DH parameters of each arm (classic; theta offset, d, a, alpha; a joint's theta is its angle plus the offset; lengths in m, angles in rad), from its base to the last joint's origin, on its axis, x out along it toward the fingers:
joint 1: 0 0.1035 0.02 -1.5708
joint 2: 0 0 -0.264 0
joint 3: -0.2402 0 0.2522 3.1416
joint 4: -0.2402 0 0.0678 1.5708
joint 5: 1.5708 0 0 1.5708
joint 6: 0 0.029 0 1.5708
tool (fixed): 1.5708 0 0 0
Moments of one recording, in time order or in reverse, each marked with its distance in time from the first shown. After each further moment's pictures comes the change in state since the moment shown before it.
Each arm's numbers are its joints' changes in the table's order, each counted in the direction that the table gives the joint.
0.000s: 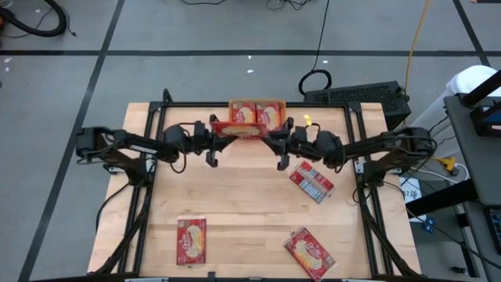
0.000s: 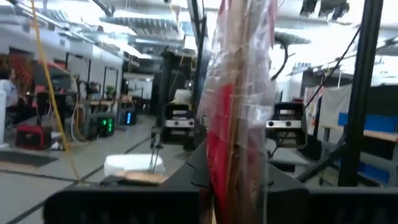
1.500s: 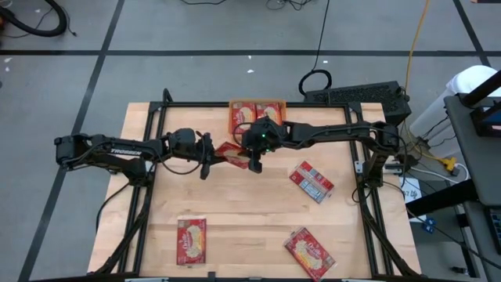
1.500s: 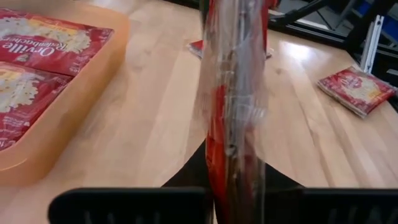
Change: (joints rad) left arm 0.021 -0.252 0.065 -0.957 0.071 0.071; right arm -0.068 0.316 -0.717 -1.357 -0.244 -0.150
